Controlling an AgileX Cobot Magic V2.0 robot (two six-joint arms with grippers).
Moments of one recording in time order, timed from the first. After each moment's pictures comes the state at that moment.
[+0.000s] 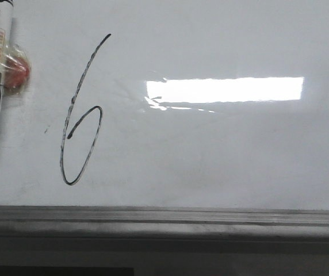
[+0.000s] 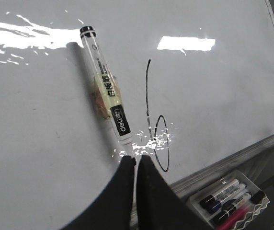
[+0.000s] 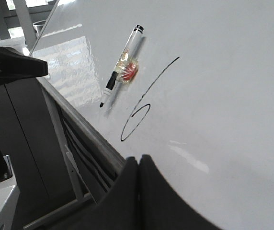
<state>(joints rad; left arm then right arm) -0.80 -0.01 -0.19 0.22 0.40 -0.45 0.87 0.31 -0.16 0.31 -0.03 -0.27</state>
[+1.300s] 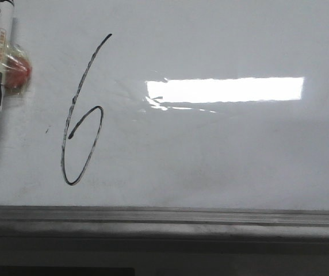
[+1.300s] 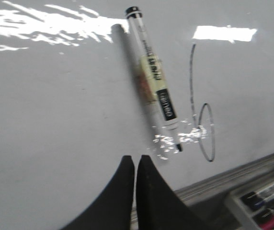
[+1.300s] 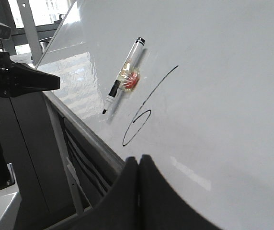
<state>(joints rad) -0.65 -0.01 -0.18 0.22 0.47 -0.40 0.87 0.20 -0.11 0.31 -0.02 -0.27</state>
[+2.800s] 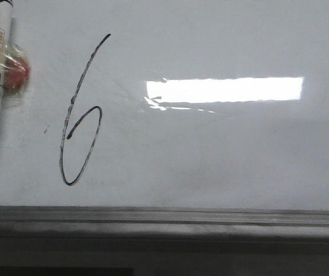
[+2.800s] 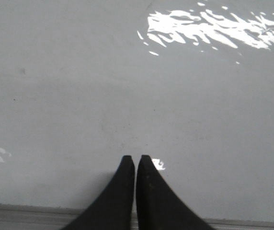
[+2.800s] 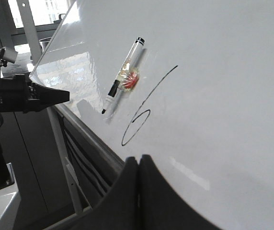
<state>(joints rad) -0.04 -0.01 0.00 -0.02 0.33 -0.09 0.87 0.20 -0.11 0.30 -0.02 -0.27</state>
